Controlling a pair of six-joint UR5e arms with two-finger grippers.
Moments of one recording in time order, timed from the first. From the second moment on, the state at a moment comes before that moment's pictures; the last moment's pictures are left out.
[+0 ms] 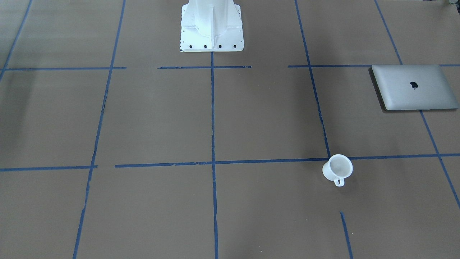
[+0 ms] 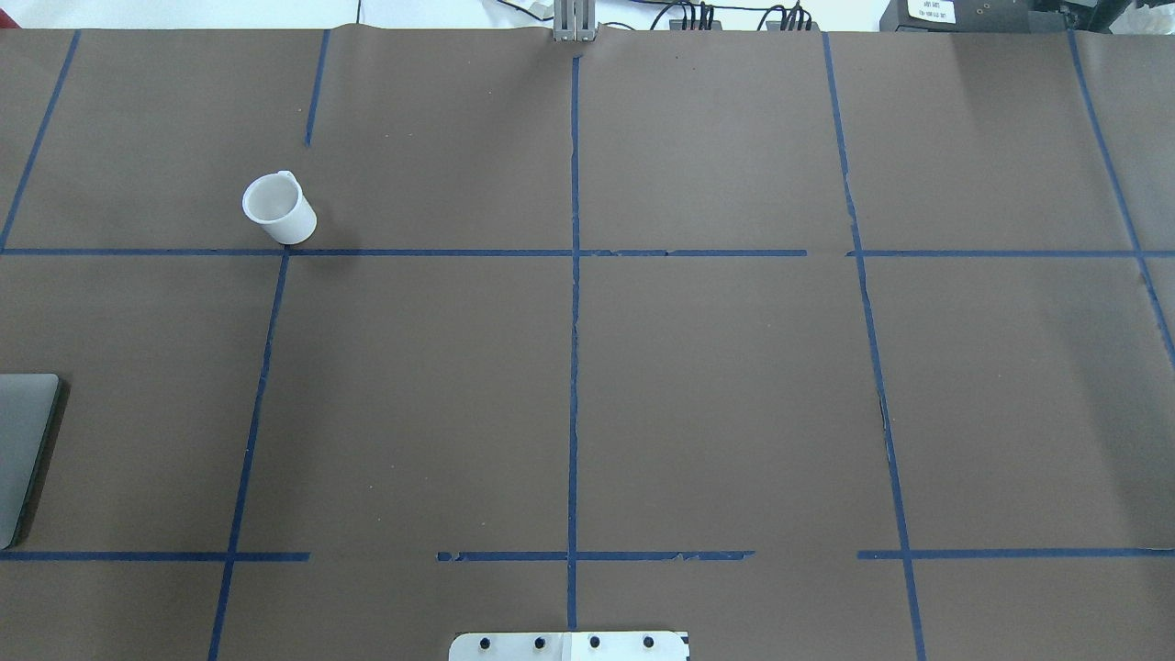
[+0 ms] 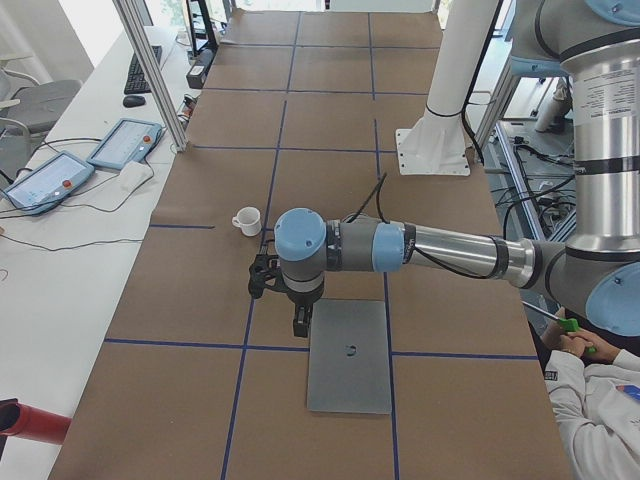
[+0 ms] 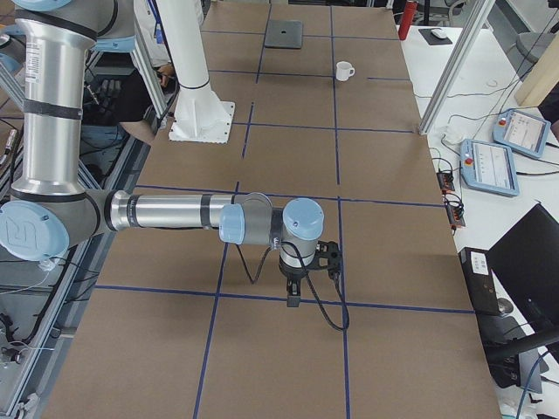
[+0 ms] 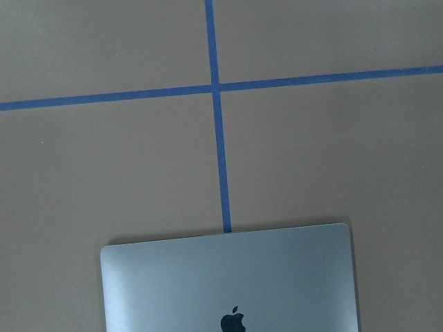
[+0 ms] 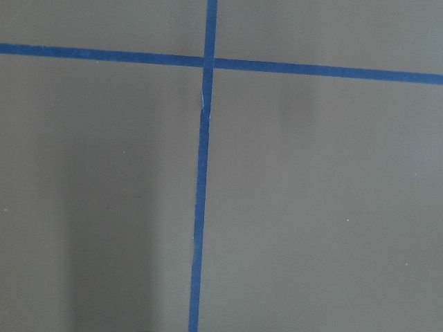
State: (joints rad) left arm -1.60 -1.43 -1.85 -1.42 -2.42 0.11; right arm 1.54 -1.71 1.75 -1.64 2.28 -0.05
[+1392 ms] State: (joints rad) left arm -1.34 -1.78 -1.73 -1.59 -2.38 -0.28; right arm 1.54 -1.71 1.75 -1.64 2.28 -0.05
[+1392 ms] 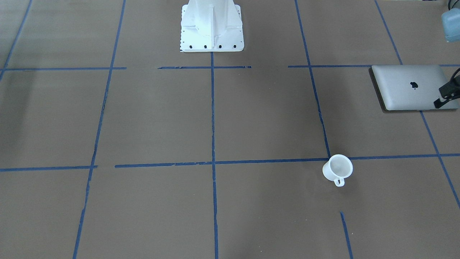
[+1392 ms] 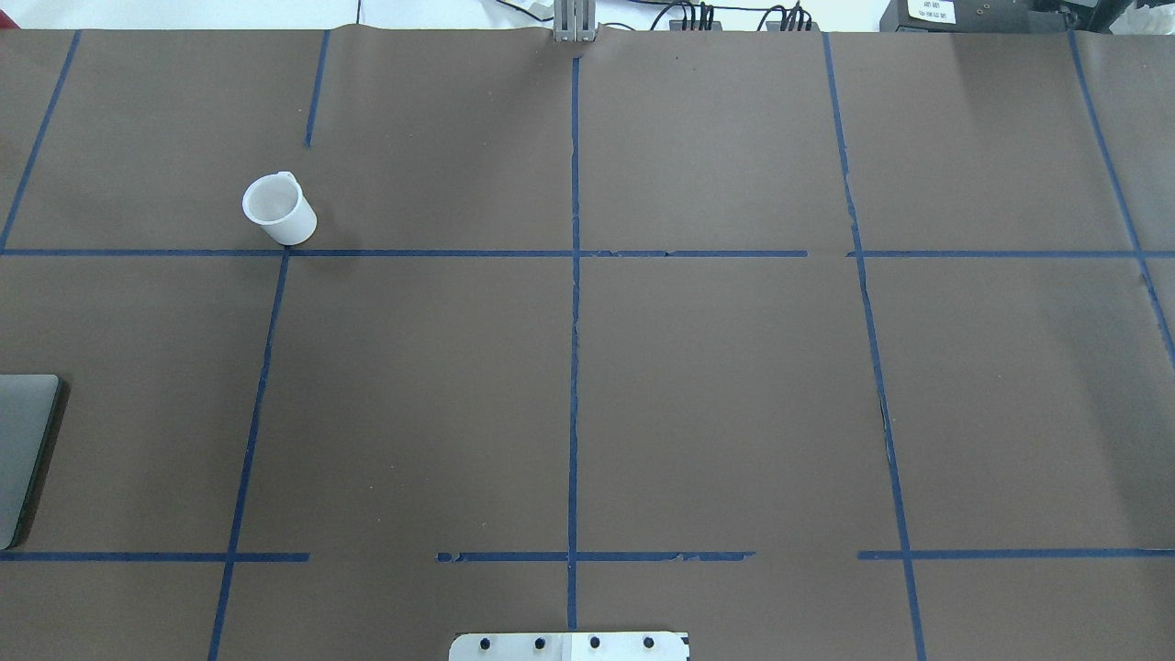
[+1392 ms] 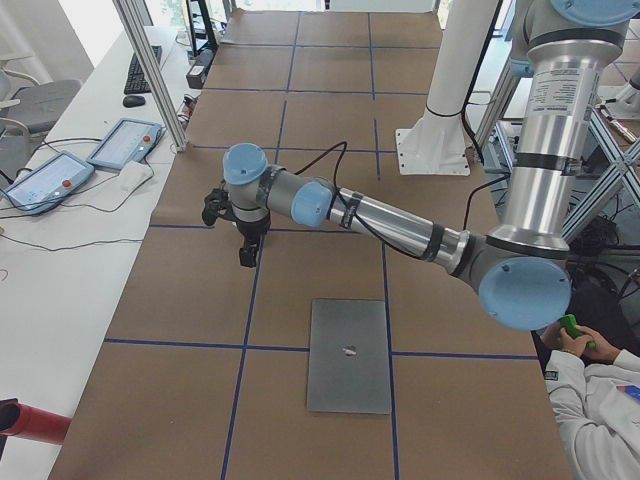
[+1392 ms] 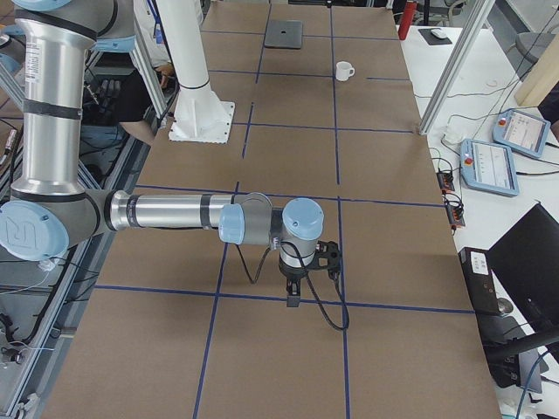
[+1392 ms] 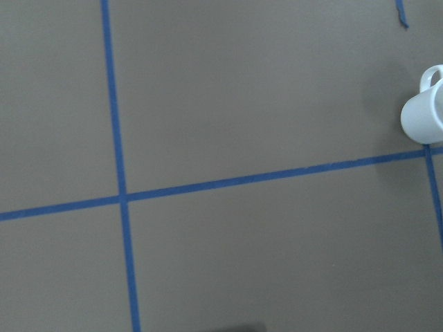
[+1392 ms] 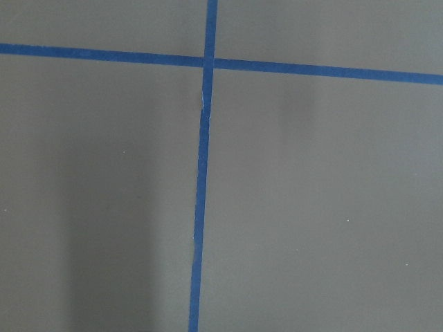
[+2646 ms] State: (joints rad) left arm -1.00 -2.25 -1.08 -1.93 -2.18 -0.83; right arm 1.54 -1.71 1.75 -1.64 2.28 -0.05
